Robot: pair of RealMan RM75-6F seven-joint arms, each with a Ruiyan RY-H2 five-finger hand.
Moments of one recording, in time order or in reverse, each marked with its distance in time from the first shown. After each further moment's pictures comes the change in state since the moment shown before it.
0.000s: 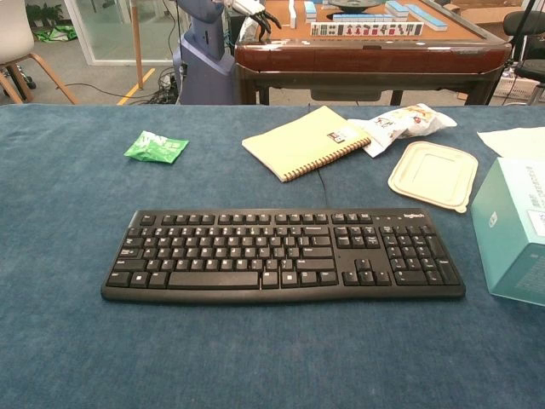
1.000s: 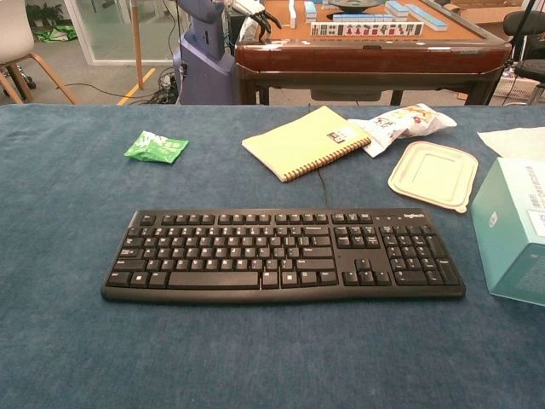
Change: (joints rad) left arm -0.214 0.025 -0.033 0.062 0.167 -0.218 -0.074; right arm 0.008 0.023 0.017 -0.030 0.016 0.006 -0.030
